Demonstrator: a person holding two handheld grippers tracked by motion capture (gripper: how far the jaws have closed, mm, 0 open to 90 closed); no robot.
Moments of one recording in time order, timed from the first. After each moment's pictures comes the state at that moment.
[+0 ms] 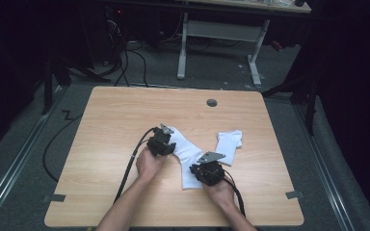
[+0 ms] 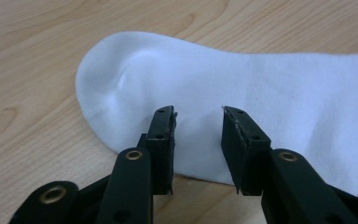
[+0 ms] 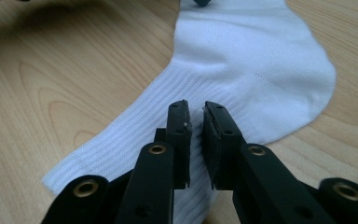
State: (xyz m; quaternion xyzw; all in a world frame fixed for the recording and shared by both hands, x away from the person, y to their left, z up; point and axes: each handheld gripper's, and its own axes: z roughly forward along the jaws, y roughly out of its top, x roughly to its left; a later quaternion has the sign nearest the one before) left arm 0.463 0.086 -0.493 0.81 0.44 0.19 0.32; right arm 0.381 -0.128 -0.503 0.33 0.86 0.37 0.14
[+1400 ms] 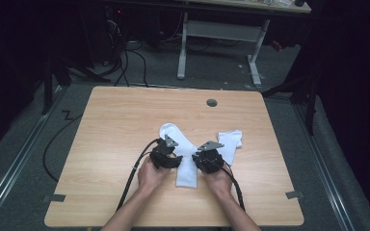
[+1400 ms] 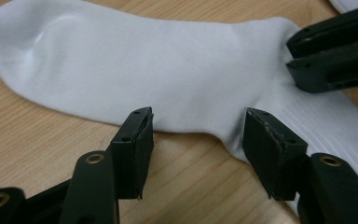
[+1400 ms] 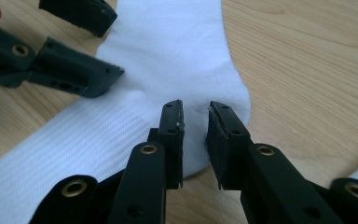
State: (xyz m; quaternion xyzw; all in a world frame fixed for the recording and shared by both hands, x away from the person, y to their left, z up) left arm 0.425 0.071 -0.498 0.83 0.41 0.18 0.34; right arm 0.418 -0.125 -0.502 0.38 0.84 0.35 0.18
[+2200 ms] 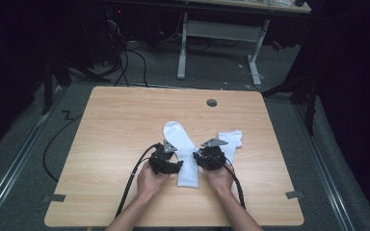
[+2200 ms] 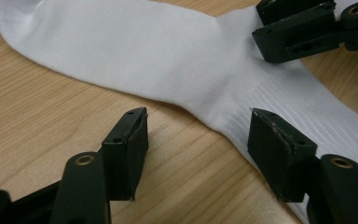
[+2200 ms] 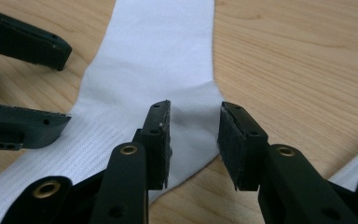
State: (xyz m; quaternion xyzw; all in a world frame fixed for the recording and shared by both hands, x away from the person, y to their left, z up) left arm 0.403 0.076 -0.502 0.82 0.41 0.16 0.36; right arm 0.427 -0.132 -0.501 0.41 0.82 0.37 0.18
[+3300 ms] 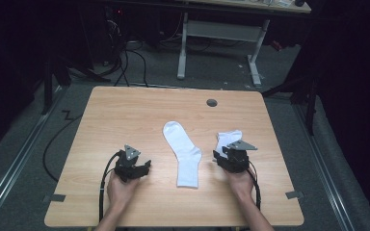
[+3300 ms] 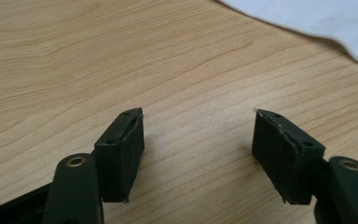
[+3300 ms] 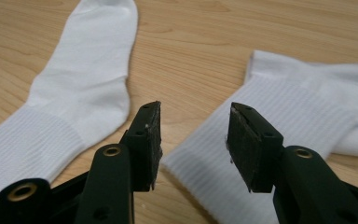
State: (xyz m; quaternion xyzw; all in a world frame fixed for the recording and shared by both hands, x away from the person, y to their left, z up) left arm 0.369 0.171 -0.509 0.75 0.50 0.24 0.35; right arm 0.413 -0.202 -0.487 0.45 0.76 0.40 0.22
